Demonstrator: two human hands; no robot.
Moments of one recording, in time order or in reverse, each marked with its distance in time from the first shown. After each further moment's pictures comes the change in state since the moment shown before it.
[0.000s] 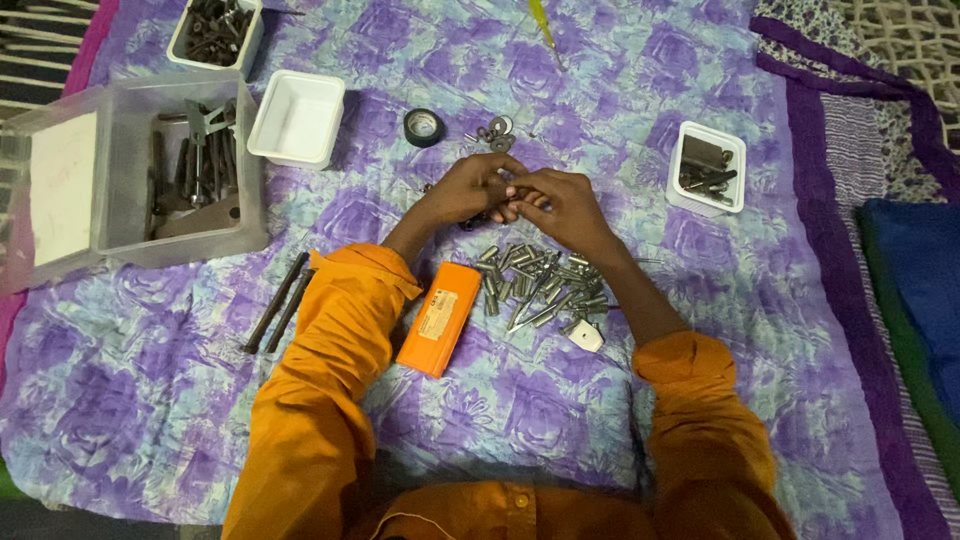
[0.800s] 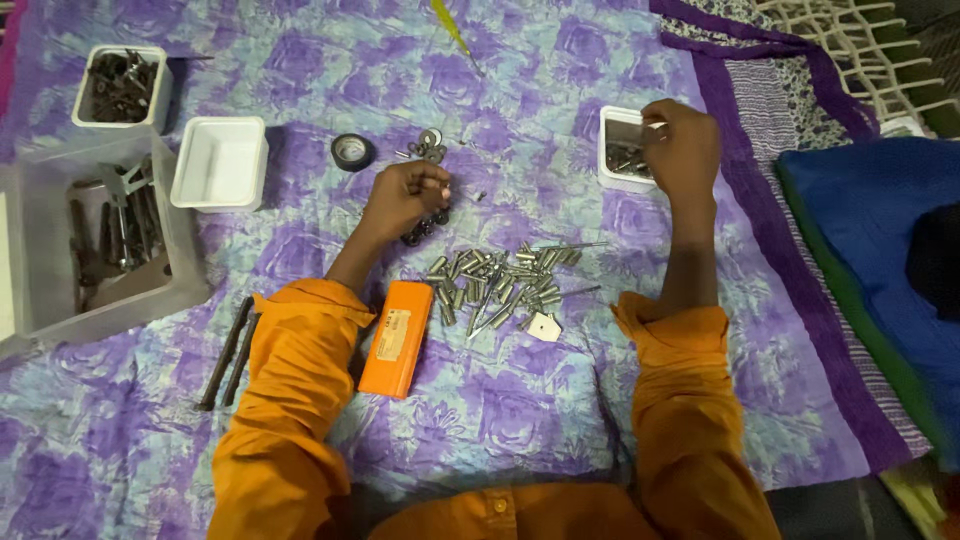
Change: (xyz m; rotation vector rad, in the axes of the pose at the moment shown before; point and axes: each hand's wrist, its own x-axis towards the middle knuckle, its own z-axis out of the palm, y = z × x) left_hand 0.010 -0.029 -0.010 0.006 0.179 0.112; right_hand -0.061 0.042 -0.177 -0.589 0.491 0.235
